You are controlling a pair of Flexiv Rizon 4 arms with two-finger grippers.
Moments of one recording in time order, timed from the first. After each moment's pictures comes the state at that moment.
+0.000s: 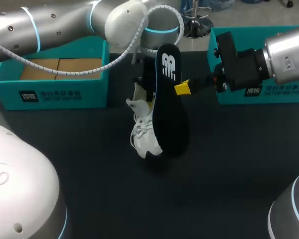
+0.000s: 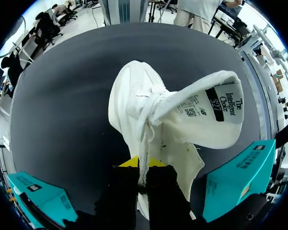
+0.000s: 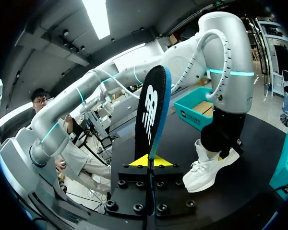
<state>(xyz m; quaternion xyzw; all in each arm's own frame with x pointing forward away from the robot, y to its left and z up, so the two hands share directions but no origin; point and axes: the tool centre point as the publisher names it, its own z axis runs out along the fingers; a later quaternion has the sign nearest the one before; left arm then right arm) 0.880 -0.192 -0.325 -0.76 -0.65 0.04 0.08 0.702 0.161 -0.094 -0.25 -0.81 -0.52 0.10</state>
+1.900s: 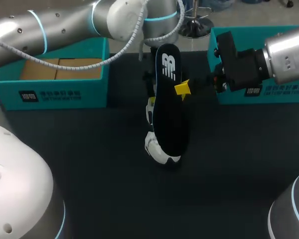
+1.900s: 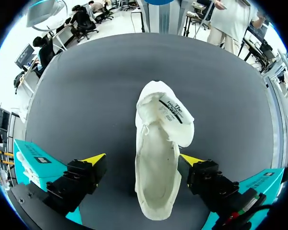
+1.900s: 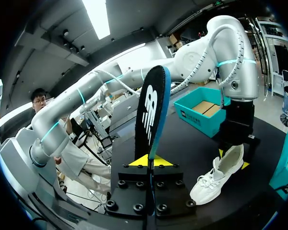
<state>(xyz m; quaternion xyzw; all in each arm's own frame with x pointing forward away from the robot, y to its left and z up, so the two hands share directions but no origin) 0.895 -0.239 -0.305 -0.65 -0.74 0.15 0.05 0.702 0.161 -0.094 -0.25 -0.81 -0.52 0.10</state>
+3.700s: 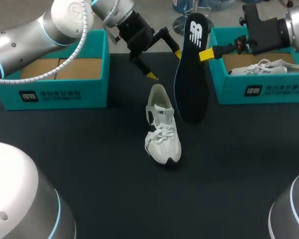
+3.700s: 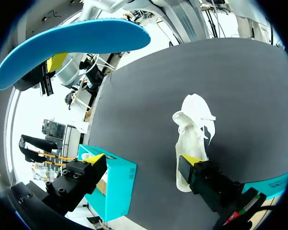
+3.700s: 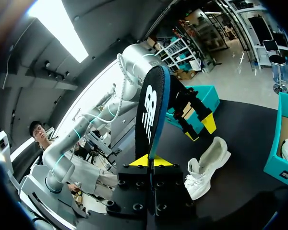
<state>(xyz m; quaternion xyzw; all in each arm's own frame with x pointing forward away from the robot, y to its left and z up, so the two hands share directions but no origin) 0.915 -0.236 -0.196 -0.62 -0.69 0.34 -0.14 0.793 0.097 -0.075 -0.35 -0.76 -0.52 0.17</state>
